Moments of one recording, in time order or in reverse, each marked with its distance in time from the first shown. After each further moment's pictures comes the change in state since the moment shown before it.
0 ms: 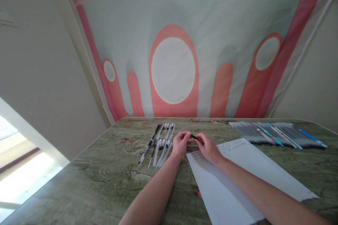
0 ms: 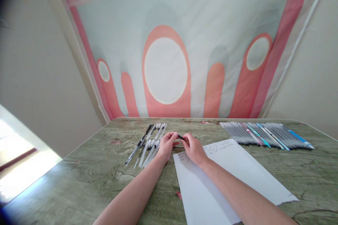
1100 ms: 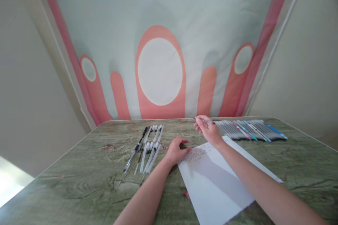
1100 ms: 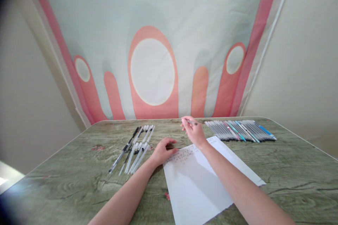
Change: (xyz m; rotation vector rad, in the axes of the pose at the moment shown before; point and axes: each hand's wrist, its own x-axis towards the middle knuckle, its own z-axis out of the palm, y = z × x) left_hand 0.000 -0.010 0.001 0.774 -0.344 0.251; right_hand 0.043 -0.010 -0.067 0.246 0.207 0.108
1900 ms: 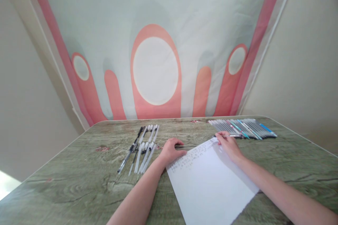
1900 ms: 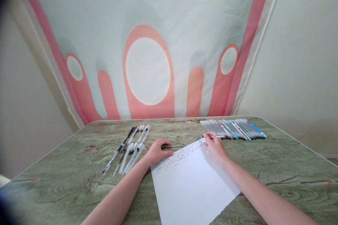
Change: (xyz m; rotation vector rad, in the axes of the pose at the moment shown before) left_hand 0.000 0.004 -0.008 0.257 -0.110 0.032; right_hand -0.053 0.086 -0.085 -0.150 0.211 0.382
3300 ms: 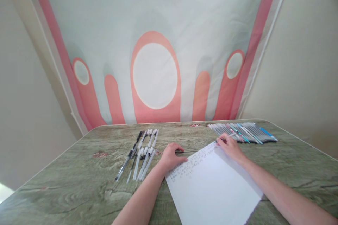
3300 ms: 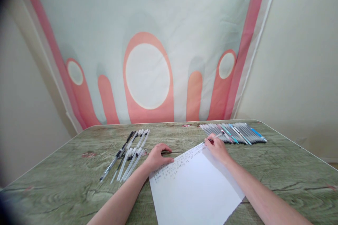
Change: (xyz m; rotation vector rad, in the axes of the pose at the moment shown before) left_hand -0.001 0.001 0.002 0.020 0.003 0.033; right_hand 0.019 0.002 -0.015 -0.411 -0.135 -0.208
